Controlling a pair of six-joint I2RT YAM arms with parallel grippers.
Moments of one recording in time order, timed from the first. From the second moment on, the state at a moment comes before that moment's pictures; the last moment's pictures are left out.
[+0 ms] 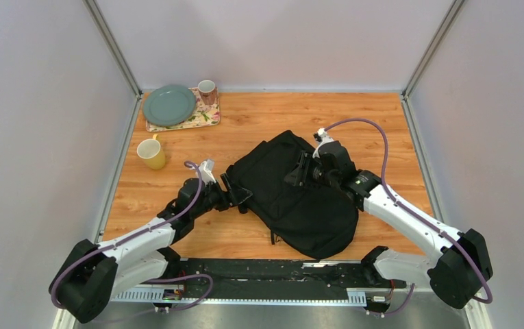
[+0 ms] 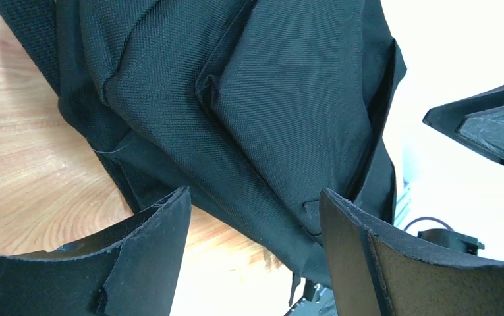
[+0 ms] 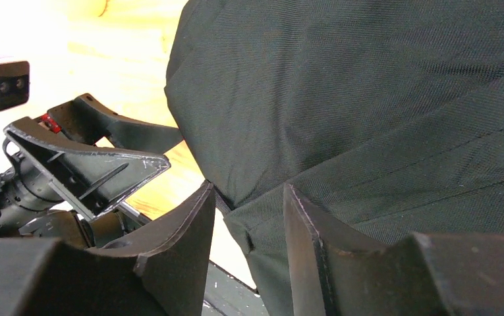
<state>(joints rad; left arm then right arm) -0.58 0.96 0.26 0.31 0.16 -0.89 0.65 1.15 0.84 -0.32 -0.12 0.75</state>
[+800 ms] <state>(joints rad) -0.36 1.21 0.36 0.45 0.45 -0.88 0.71 1.21 0.90 -0.36 -0.17 0.66</state>
